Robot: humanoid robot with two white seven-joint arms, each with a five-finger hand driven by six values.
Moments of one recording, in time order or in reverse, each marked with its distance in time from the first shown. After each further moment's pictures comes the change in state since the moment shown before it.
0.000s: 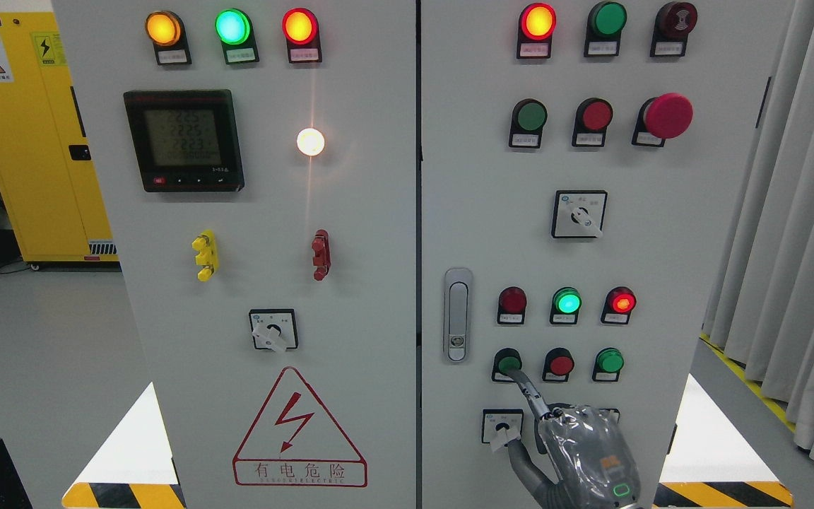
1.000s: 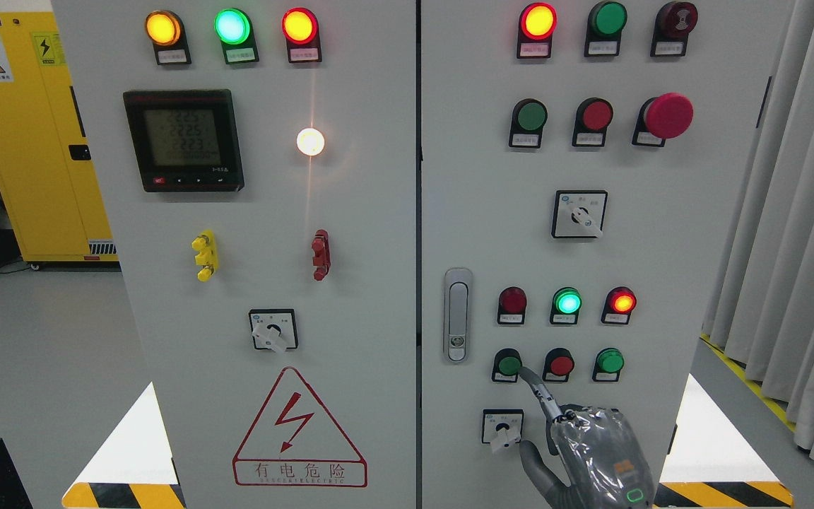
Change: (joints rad) left arm 0.000 0.000 0.000 0.000 0.000 0.000 0.000; right arm 0.021 0.000 -0.023 -0.017 0.013 -0.022 -0.023
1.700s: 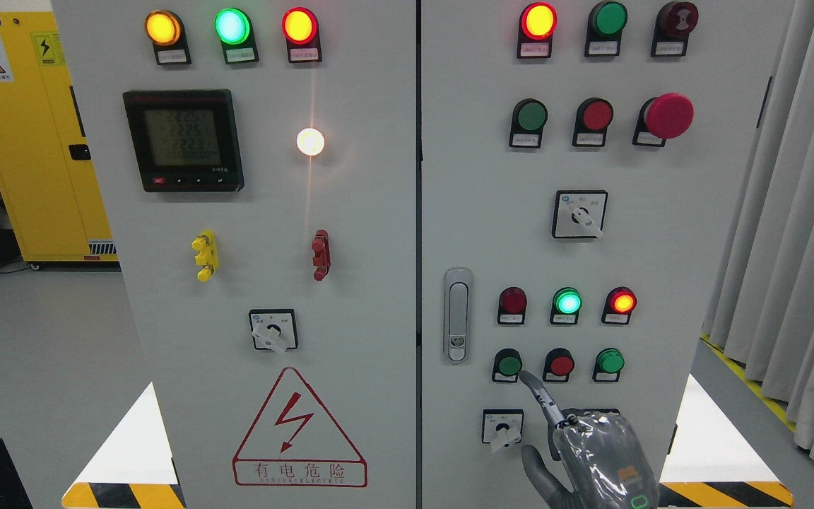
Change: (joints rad) left arm 0.000 0.000 0.000 0.000 0.000 0.000 0.000; right arm 0.012 0.000 -0.021 -0.014 -0.001 -0.024 -0.005
